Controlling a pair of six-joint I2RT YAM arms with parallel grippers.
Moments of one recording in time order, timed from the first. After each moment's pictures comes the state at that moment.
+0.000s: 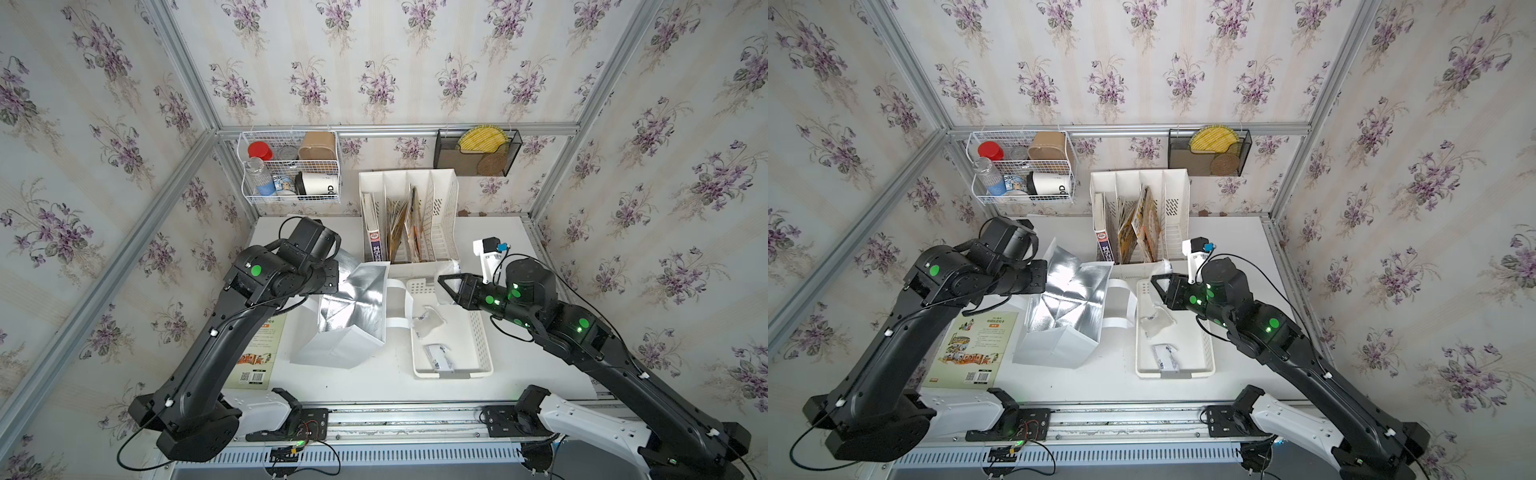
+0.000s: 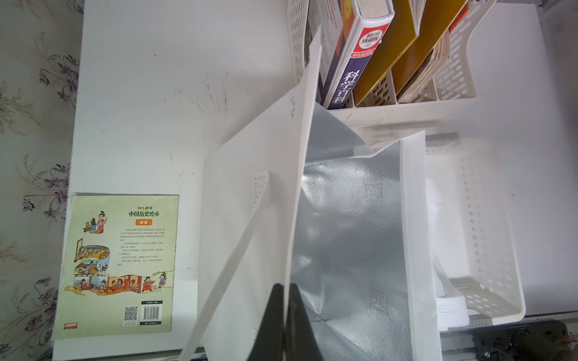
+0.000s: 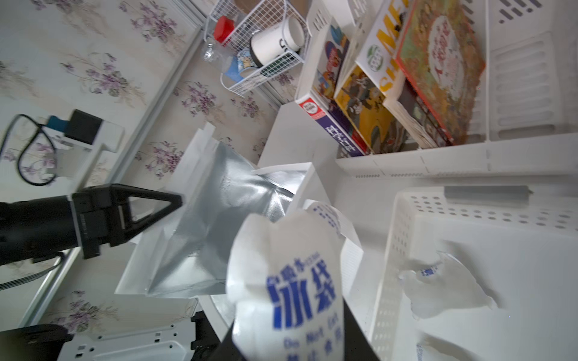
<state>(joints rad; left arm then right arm) -0.61 1.28 1.76 -1.49 -0.20 -0.53 0.80 0.94 1.14 -0.55 -0.09 0.75</state>
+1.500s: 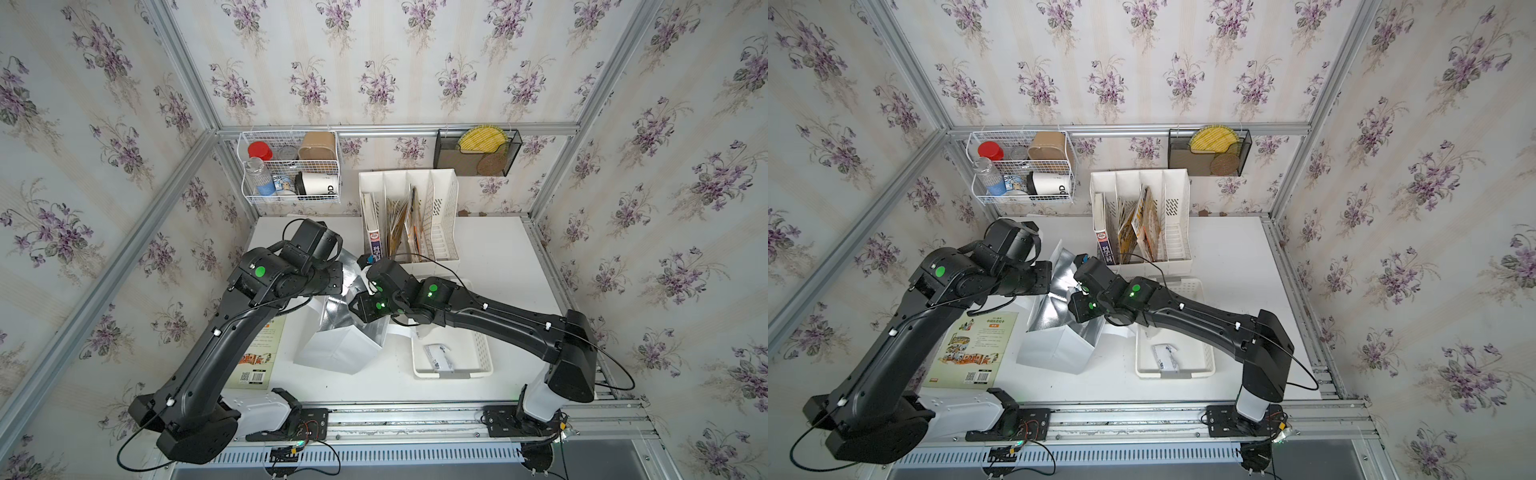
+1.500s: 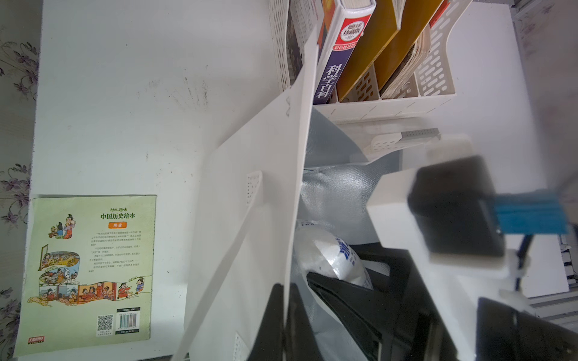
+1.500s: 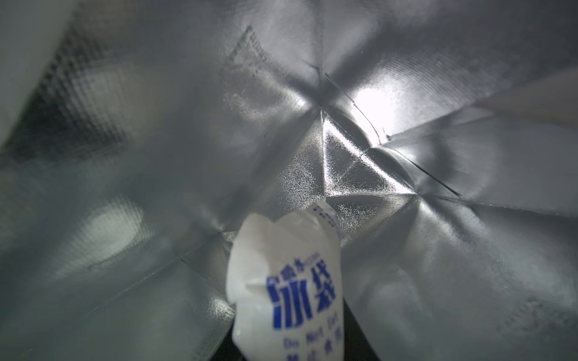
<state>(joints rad) -0.61 1.28 1.71 -1.44 -0.14 -0.54 1.10 1.70 1.50 -0.53 -0.07 0.60</state>
